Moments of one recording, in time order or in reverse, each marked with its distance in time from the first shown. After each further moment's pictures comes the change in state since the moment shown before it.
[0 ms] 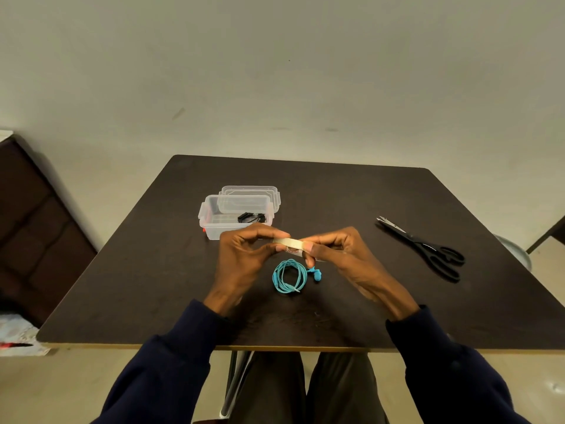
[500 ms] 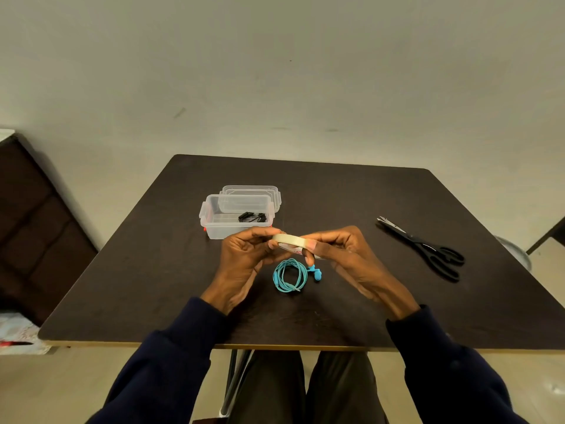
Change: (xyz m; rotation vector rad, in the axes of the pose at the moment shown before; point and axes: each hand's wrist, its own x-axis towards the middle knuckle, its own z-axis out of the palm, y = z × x) left_hand -0.001 -0.013 -0.001 -0.465 0.010 -0.311; right_hand 0.000 -0.001 0.000 0.116 -0.017 -0.049
